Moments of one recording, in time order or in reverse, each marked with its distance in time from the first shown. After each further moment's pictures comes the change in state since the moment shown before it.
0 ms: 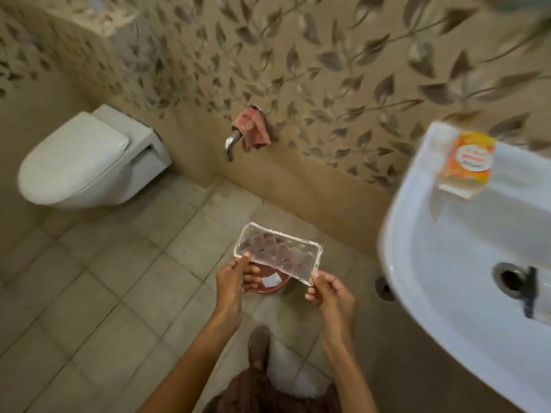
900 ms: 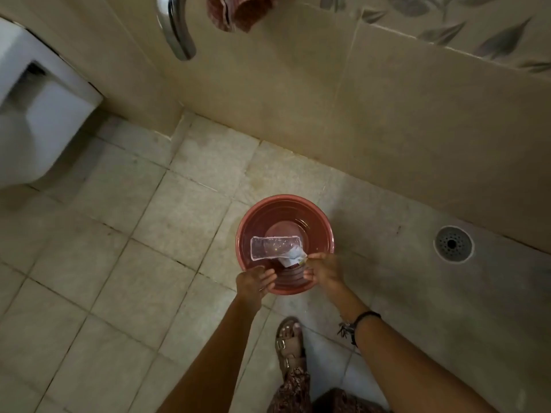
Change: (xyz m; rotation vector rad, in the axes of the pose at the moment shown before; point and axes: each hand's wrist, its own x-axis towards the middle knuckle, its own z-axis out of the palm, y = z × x) left_hand 0.352 -0.212 -0.032 0.098 0.015 -0.610; right_hand 0.306 0.325 0.070 -0.444 0.084 0.552
